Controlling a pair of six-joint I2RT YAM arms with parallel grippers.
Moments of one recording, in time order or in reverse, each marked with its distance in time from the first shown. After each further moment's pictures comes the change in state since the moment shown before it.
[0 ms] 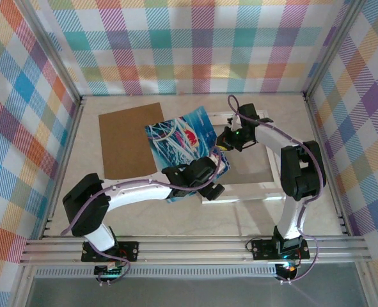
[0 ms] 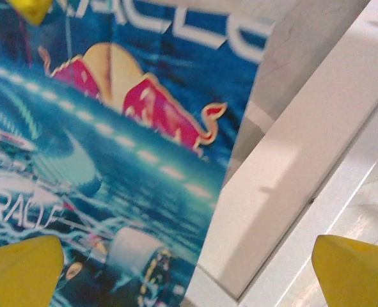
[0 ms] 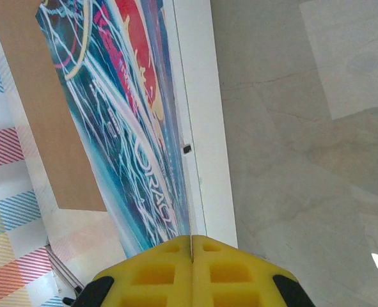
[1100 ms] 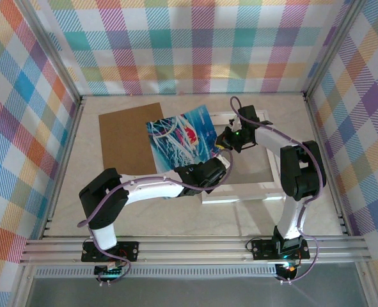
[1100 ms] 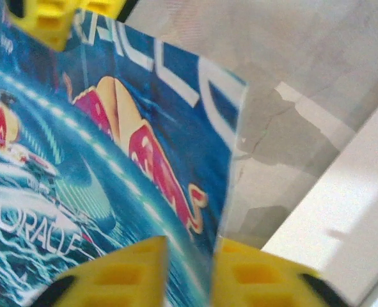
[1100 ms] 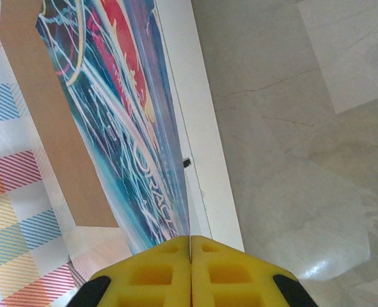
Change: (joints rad) left arm -0.009 0.127 0.077 0.013 -0.153 0.073; right arm 0.000 0.000 -0.039 0.085 -0.002 0.116
